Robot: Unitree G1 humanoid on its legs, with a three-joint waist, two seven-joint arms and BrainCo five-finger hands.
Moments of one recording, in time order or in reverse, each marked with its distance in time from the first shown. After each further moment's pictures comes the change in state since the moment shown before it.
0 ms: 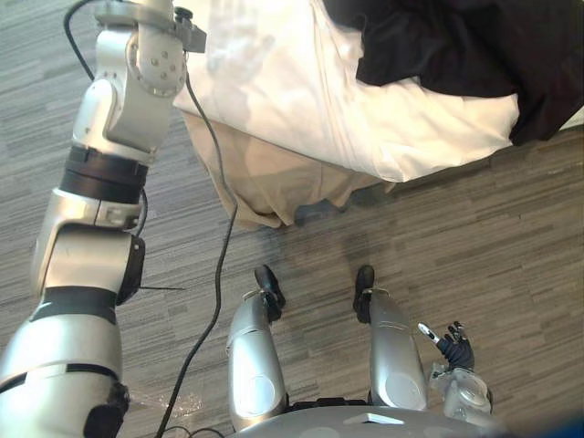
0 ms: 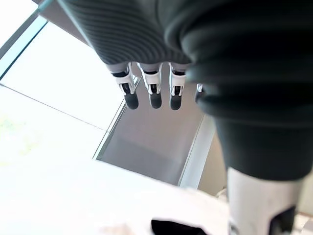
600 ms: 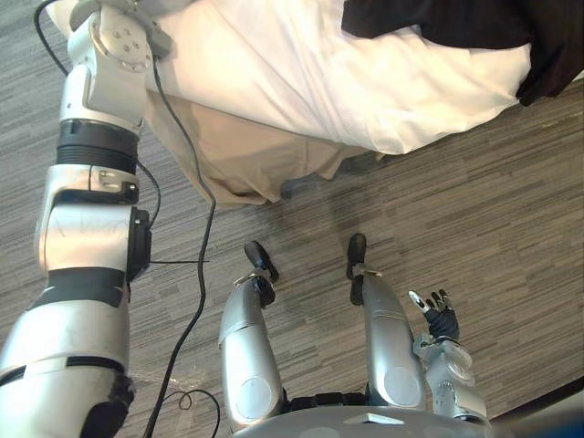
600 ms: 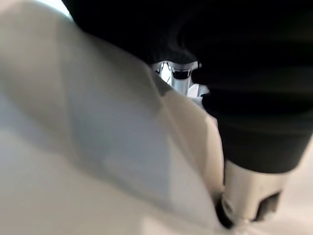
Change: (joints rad) left arm -0.079 -0.058 0.124 0.231 0.011 0.042 -0.177; right arm -0.037 0.035 0.044 -0.099 0.134 -0.013 0.035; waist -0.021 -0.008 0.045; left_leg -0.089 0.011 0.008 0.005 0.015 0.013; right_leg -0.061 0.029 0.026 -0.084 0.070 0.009
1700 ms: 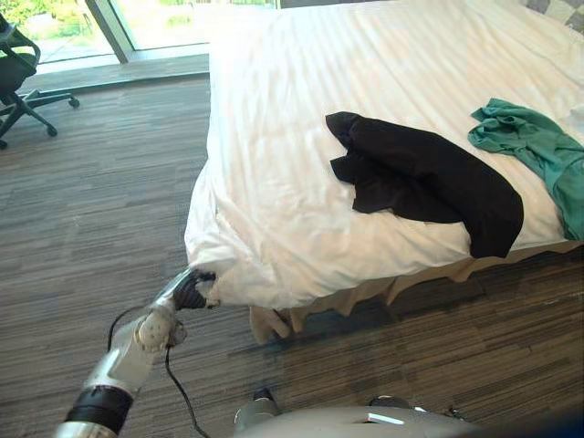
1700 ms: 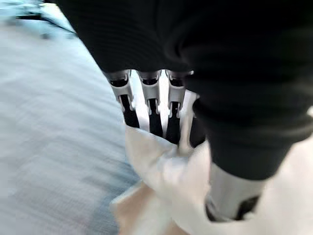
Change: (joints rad) left arm 1.420 -0.161 0.210 -0.202 -0.115 -0.123 -0.060; right arm 0.176 -0.080 -0.037 0.394 -0.254 0.082 0.107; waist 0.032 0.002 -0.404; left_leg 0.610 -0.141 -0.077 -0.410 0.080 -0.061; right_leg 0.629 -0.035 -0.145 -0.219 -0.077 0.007
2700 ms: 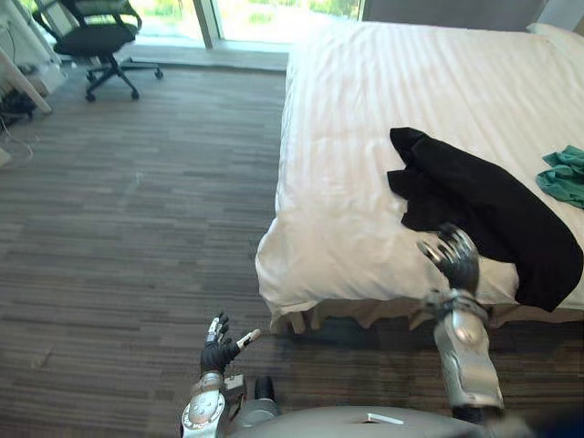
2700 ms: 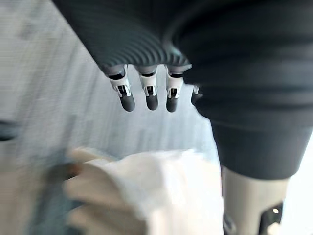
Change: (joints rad) left arm 0.250 -0.494 0.020 -0.150 -0.415 0.044 0.063; right arm -0.366 0.034 0.163 -0.807 -0.040 -0.048 -0.225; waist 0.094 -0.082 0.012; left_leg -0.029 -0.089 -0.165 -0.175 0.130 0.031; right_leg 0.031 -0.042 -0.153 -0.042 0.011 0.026
